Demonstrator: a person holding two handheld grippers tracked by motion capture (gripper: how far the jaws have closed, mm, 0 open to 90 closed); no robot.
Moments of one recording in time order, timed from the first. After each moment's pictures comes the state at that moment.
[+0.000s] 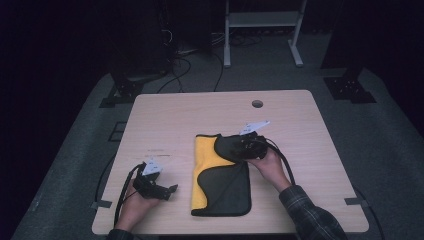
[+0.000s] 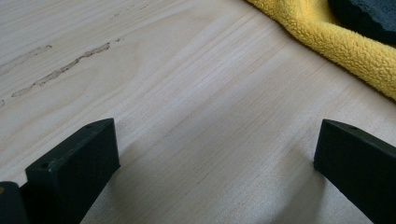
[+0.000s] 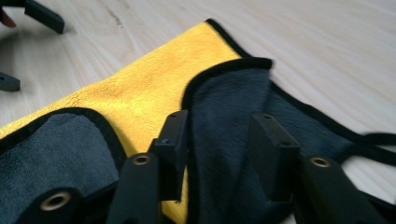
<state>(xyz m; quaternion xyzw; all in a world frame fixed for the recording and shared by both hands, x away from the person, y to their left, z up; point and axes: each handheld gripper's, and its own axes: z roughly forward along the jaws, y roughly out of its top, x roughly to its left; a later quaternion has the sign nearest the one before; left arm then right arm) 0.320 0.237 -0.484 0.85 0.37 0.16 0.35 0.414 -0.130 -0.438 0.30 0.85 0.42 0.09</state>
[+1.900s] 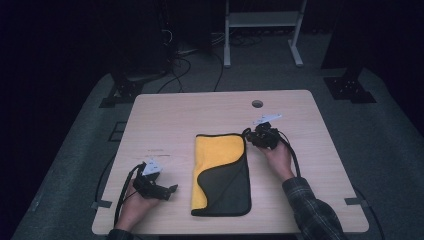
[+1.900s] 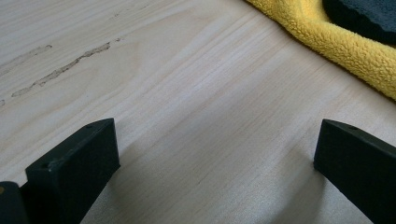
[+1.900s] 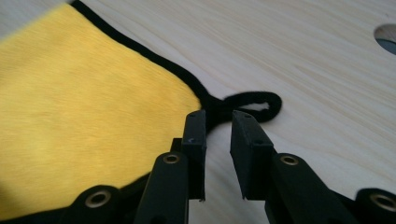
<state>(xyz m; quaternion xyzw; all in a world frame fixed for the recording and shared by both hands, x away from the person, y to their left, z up) 0.320 0.237 -0.484 0.85 0.37 0.16 0.35 0.452 -0.173 -0.453 0.39 0.82 0.38 0.16</state>
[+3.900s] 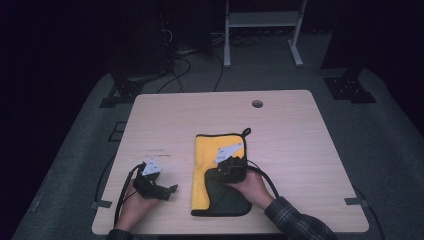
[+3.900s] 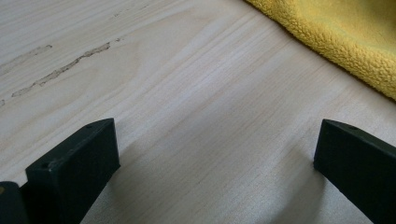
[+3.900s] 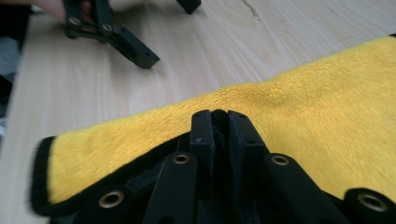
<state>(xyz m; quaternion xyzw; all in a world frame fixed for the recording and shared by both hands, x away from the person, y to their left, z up) 0.320 0.237 -0.484 0.84 0.37 0.16 0.35 0.348 -0.062 -0.445 0.17 0.89 0.42 0.04</state>
